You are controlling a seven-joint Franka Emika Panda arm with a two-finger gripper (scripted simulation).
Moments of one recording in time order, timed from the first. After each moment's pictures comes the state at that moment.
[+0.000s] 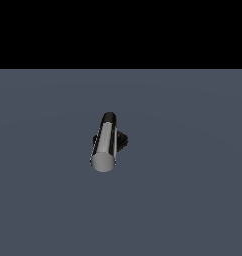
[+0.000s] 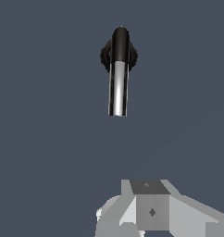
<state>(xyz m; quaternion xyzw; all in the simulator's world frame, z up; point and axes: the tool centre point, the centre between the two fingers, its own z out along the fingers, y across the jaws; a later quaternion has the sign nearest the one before) -0.237 0.033 0.402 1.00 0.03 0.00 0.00</state>
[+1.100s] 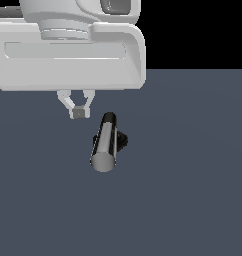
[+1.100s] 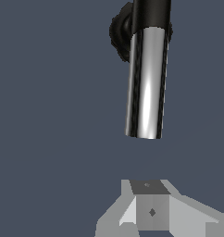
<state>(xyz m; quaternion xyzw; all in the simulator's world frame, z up) -0.202 0.067 0.229 1.00 0.04 0.00 0.00</state>
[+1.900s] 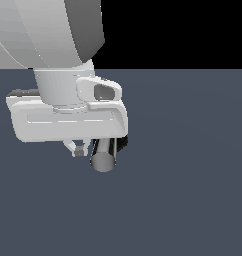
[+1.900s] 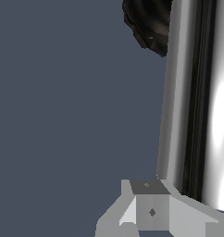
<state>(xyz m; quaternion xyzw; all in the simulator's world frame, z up) -0.179 0.087 0.134 1.00 0.05 0.00 0.00</state>
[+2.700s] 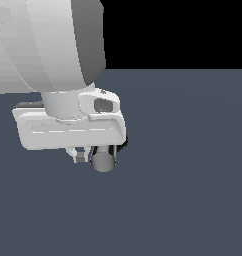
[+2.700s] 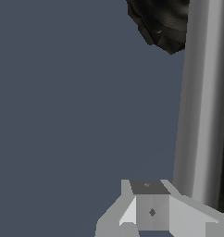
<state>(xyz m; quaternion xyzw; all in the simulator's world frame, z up) -0.171 0.090 0.111 1.00 0.06 0.00 0.00</state>
